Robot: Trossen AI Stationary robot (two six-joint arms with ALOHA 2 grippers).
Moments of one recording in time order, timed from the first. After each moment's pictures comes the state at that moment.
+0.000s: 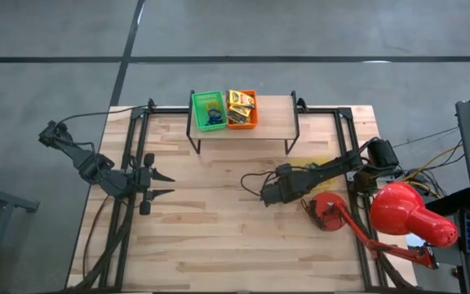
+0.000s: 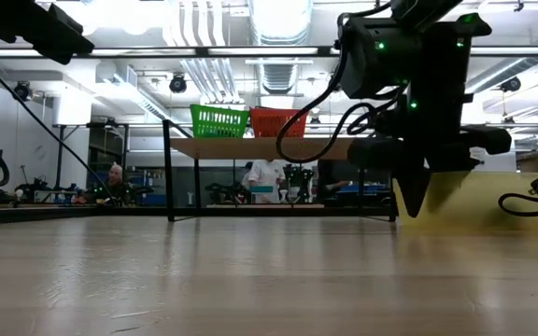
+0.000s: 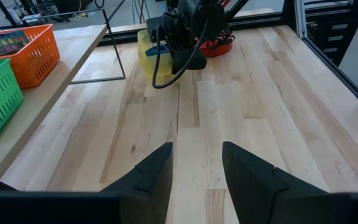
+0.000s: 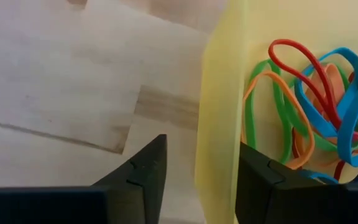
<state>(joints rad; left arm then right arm) -0.61 0.52 0.53 -0.53 -0.60 -0.18 0.18 1.81 1.07 -0.94 0.39 1.52</state>
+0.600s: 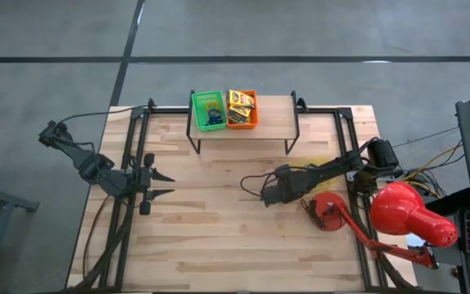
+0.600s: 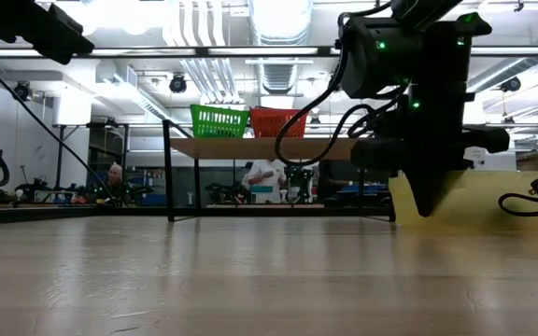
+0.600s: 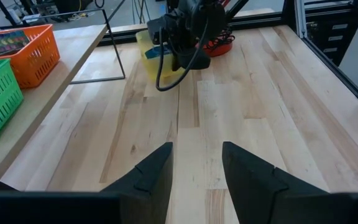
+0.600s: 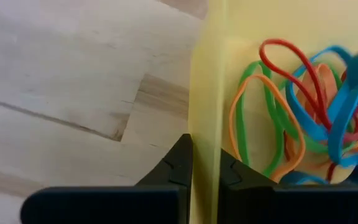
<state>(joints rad) -0.61 0.52 0.53 -0.53 -0.60 -0.18 0.18 1.81 1.07 -0.94 0.36 1.45</state>
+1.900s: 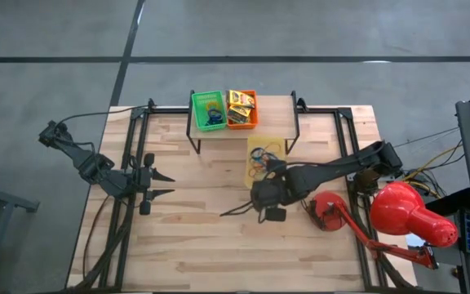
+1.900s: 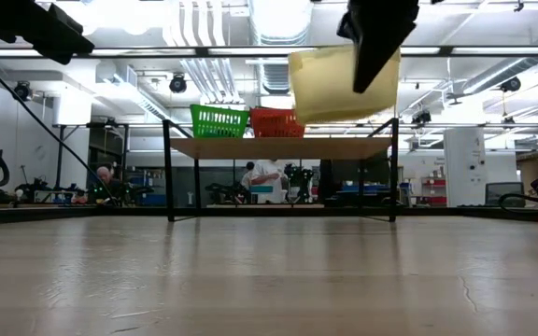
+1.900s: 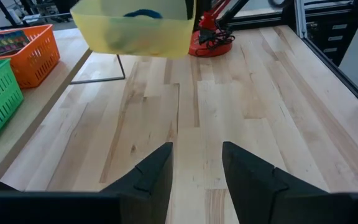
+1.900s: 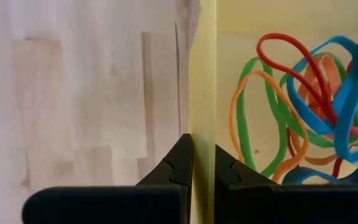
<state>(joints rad) -0.61 0.52 0.53 -0.53 -0.60 -0.18 0.28 1.79 1.61 -1.20 0.34 0.30</state>
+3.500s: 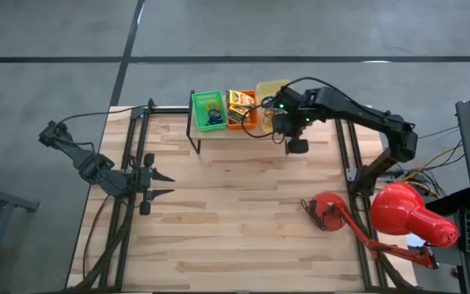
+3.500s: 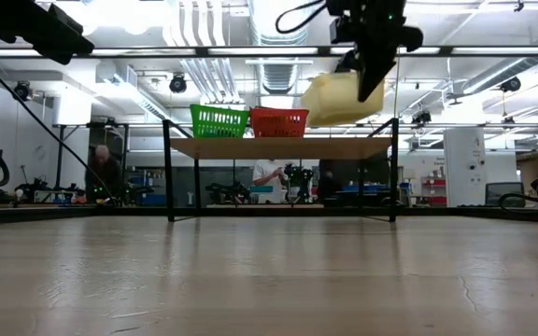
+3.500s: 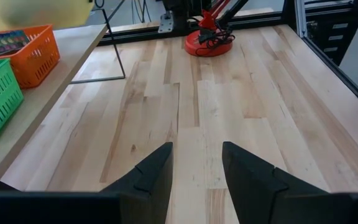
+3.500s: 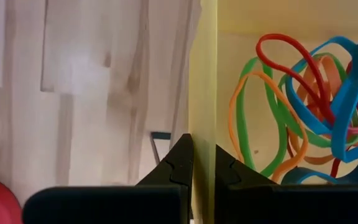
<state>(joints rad) -0.61 0.52 0.53 -0.53 -0.60 -0.18 -0.40 1.58 1.61 -1.25 0.07 -0.53</state>
